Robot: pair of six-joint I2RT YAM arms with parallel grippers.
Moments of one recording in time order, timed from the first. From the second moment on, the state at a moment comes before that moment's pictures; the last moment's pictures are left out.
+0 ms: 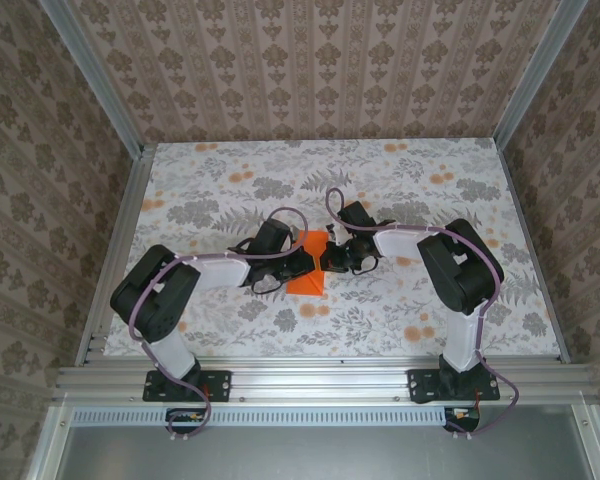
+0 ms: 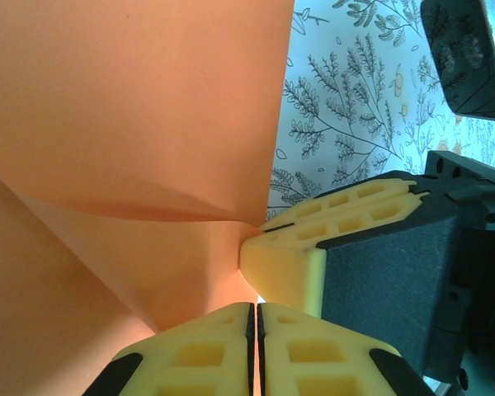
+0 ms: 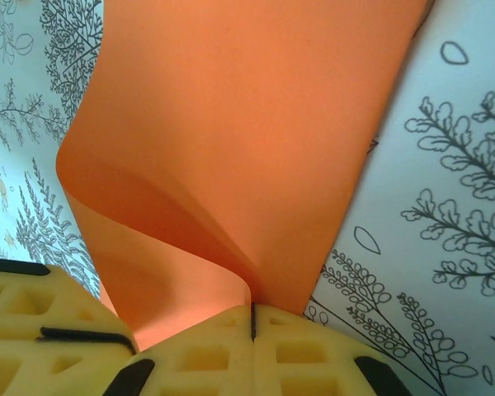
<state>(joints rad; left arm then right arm) -0.71 1.71 0.78 0.10 0.39 -0.90 0.49 1.93 1.07 -0.27 -0.50 0.52</state>
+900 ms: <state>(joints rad) -0.71 1.76 0.77 0.15 0.39 -0.90 0.47 1.93 1.07 -0.27 -0.50 0.55</state>
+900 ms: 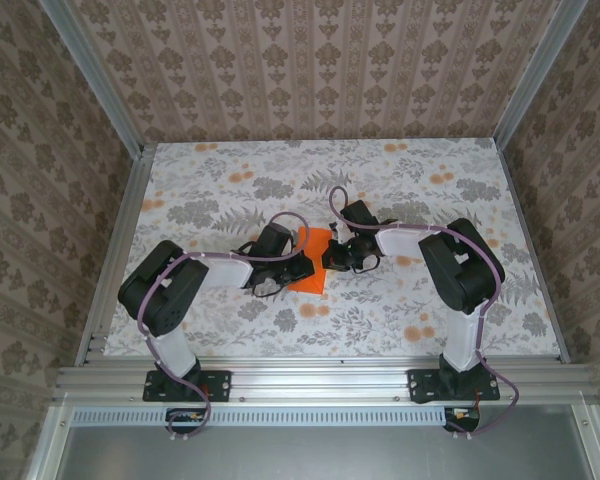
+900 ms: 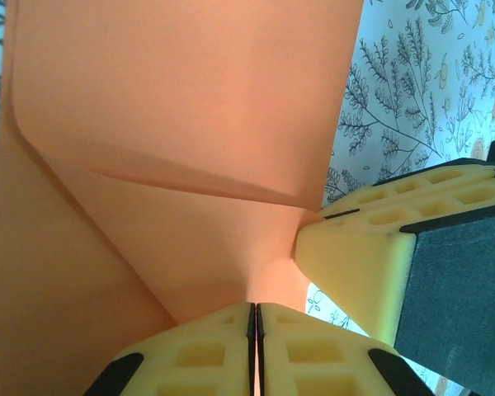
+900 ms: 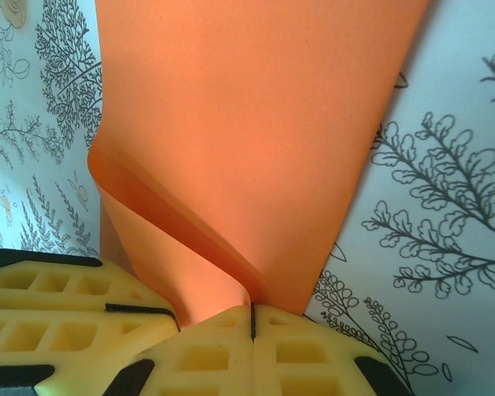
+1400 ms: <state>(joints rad) -0.71 1.77 0.78 0.12 0.39 -0.90 0.47 1.93 1.07 -0.28 -0.50 0.55</state>
